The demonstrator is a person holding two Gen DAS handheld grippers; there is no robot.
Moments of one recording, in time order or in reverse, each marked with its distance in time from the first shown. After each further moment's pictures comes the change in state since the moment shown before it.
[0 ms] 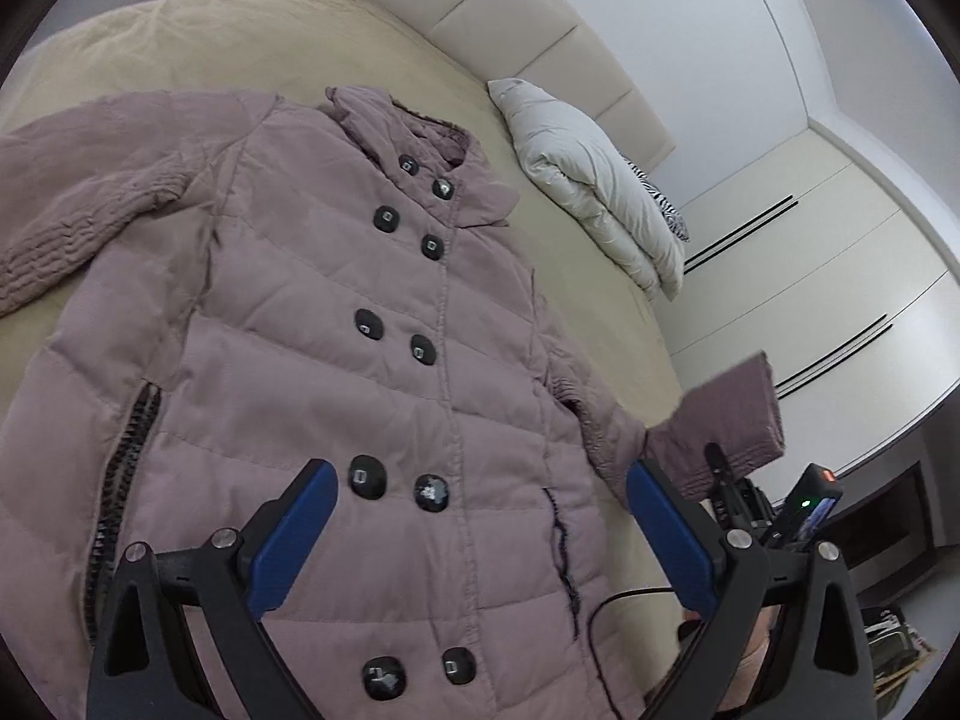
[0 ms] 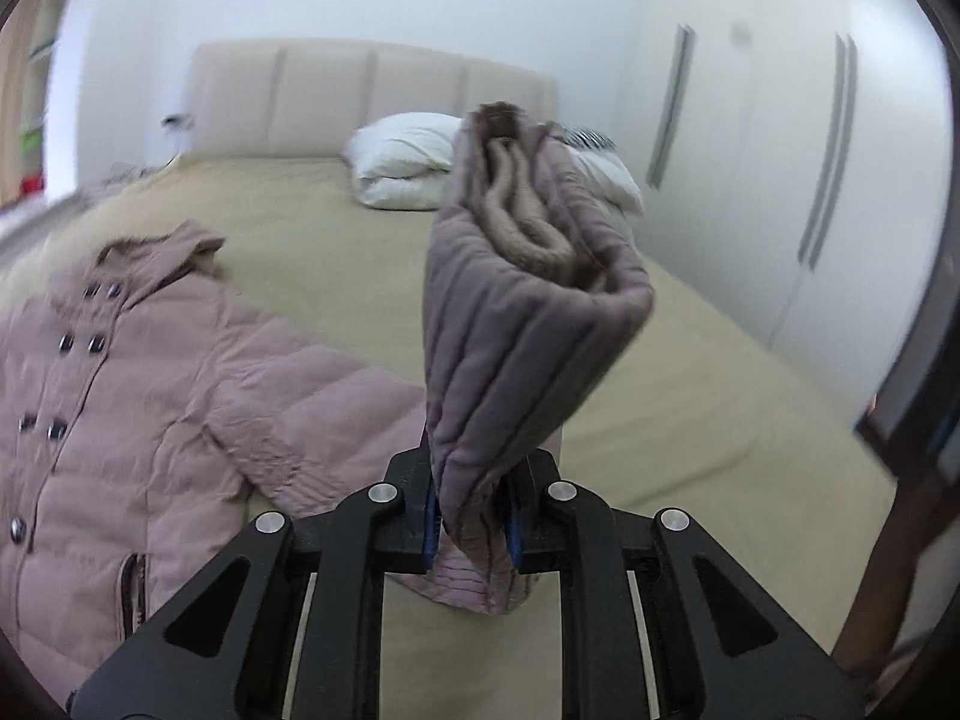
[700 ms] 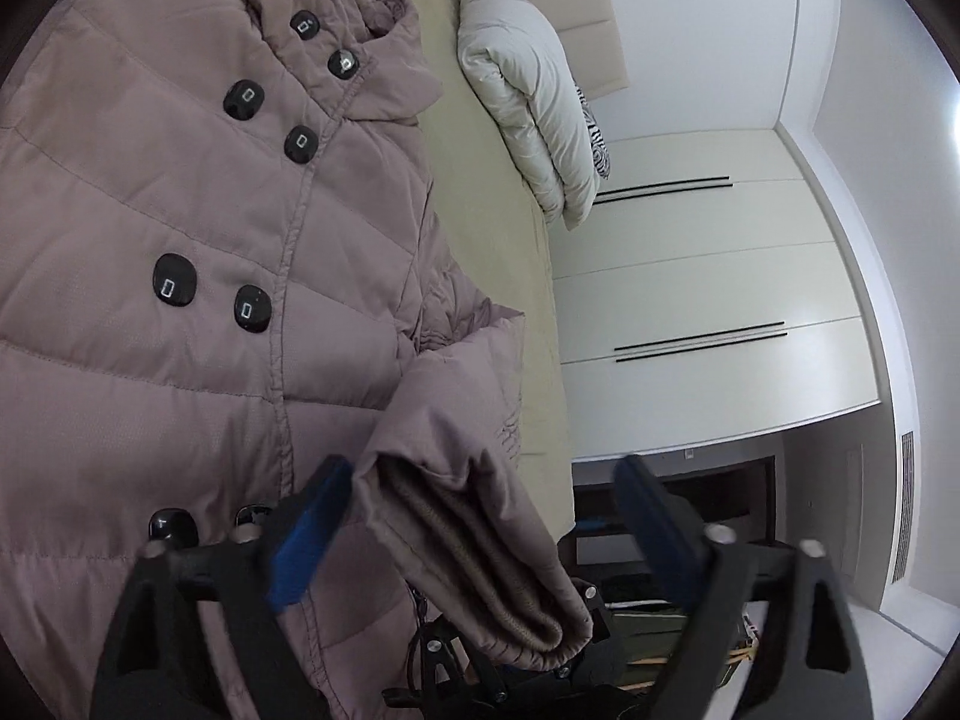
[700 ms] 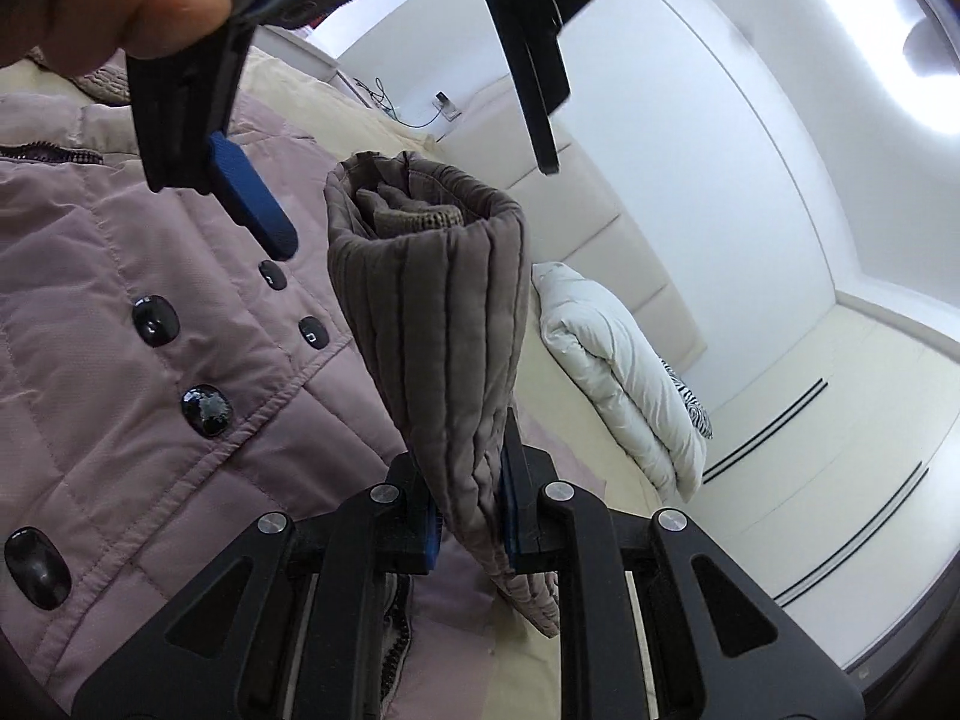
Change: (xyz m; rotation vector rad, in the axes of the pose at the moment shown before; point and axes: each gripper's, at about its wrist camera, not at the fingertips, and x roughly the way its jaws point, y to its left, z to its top) left arm 0.093 -0.008 0.057 -0.168 0.332 -0.315; right arm -0.052 0.187 -0.051 -0.728 -0.298 0.061
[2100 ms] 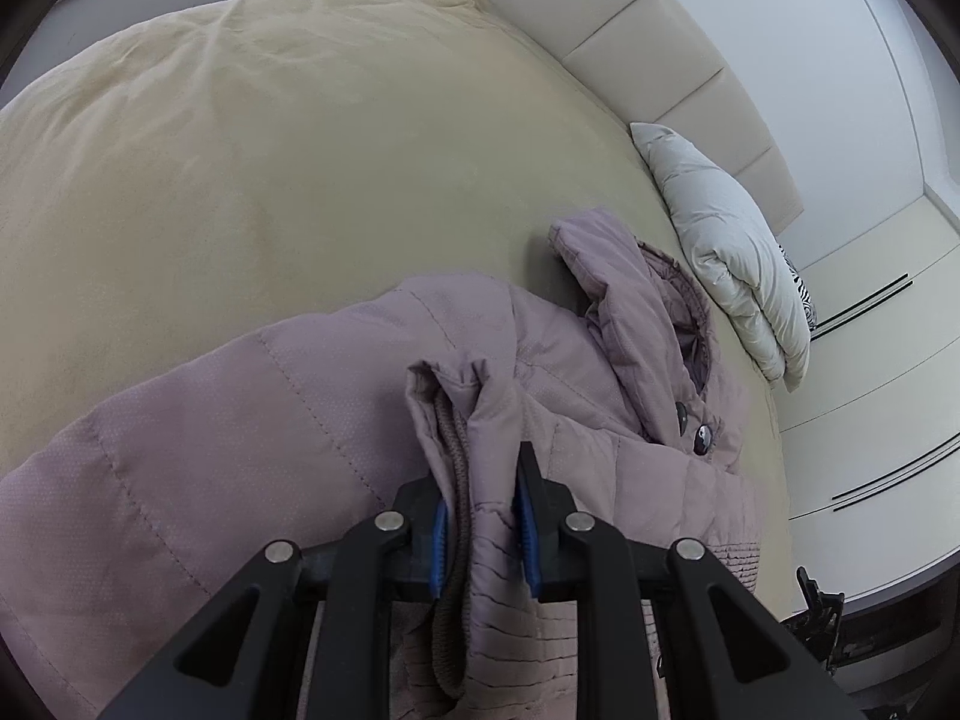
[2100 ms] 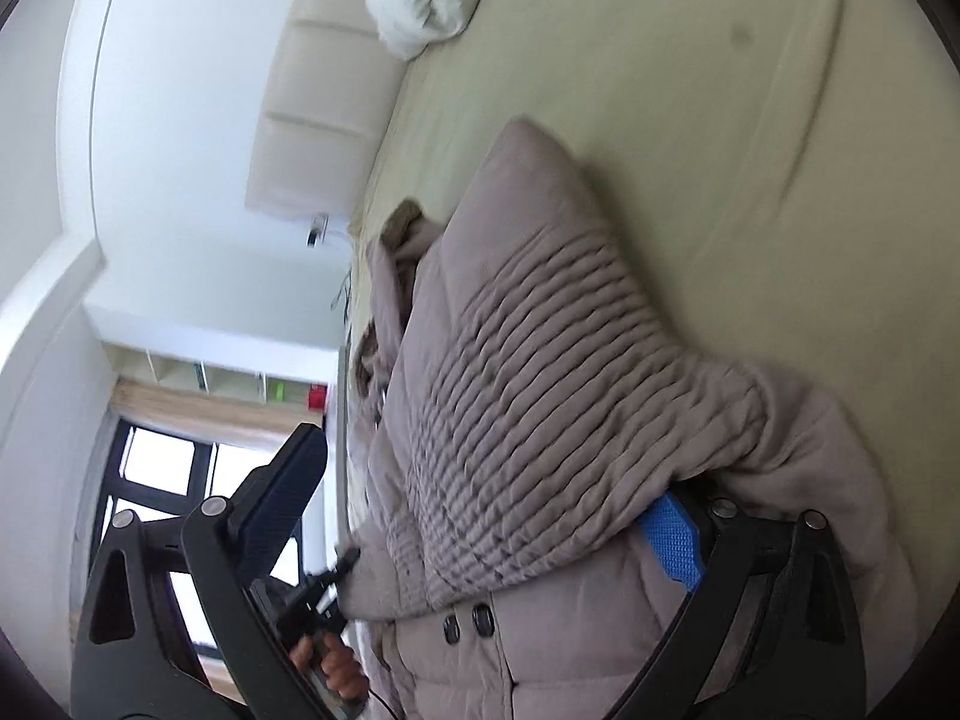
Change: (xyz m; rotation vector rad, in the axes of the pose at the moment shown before) left arm -0.131 0.116 0.159 0.019 -0.409 0.552; right arm 0.245 -0.137 -0.170 1.984 0.305 0.829
